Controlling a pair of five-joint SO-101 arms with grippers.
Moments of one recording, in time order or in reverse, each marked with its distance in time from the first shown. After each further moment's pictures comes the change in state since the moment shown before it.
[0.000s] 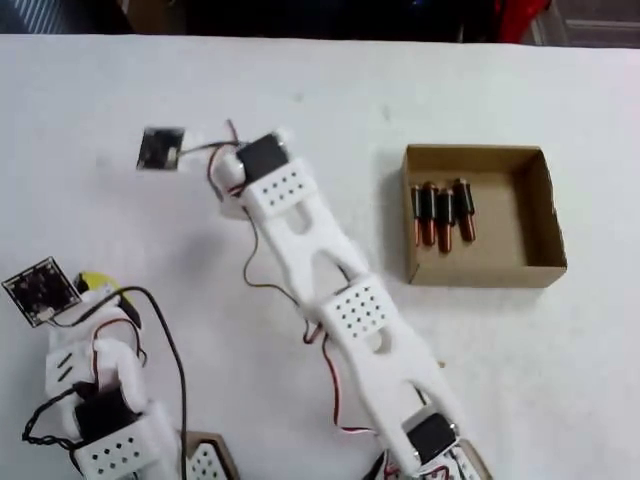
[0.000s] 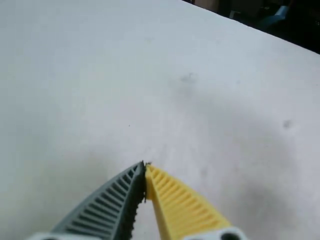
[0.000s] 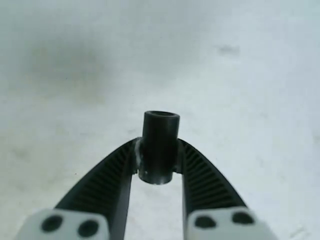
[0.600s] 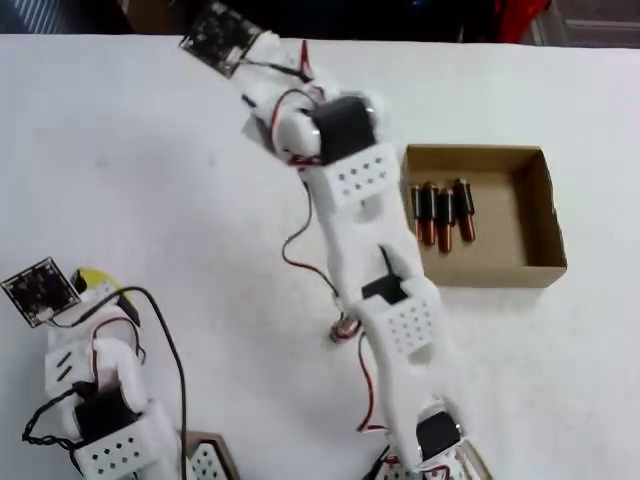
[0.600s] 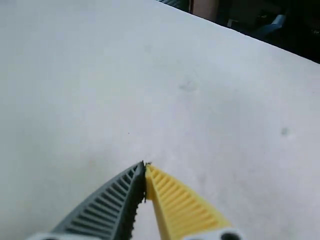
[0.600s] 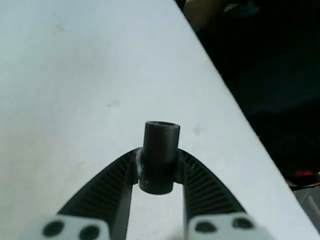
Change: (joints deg) left arm 0.1 0.0 0.0 -1.8 0.0; right arm 7.1 -24.5 -0.2 0.2 -14.9
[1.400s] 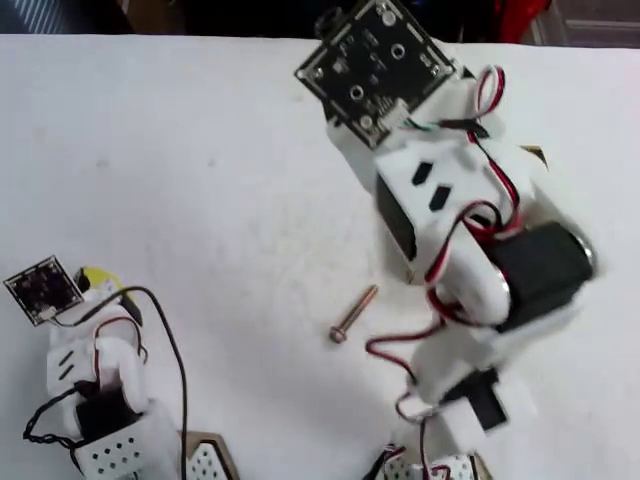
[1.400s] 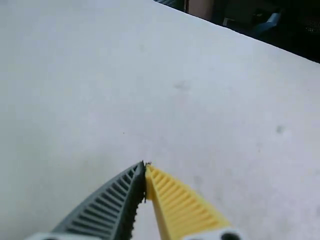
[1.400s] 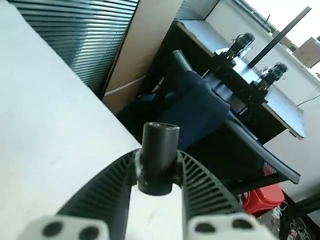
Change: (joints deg) left arm 1.0 0.0 0.0 0.0 0.0; right arm 5.1 -40.4 13.0 0.1 0.1
